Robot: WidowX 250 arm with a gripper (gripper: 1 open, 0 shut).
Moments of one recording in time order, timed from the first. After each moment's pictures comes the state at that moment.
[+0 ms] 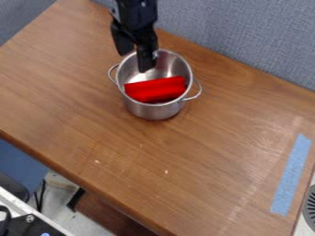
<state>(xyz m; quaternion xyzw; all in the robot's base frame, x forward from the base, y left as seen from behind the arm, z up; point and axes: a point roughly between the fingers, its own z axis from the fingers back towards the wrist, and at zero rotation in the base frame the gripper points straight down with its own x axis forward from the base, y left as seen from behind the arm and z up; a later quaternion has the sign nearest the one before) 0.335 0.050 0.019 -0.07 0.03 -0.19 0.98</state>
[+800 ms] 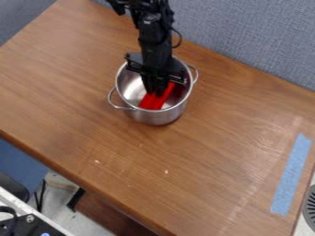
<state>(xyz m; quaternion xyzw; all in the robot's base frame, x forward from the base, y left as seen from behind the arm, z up) 0.335 0.016 -0.027 -0.06 0.01 0.04 1.00</state>
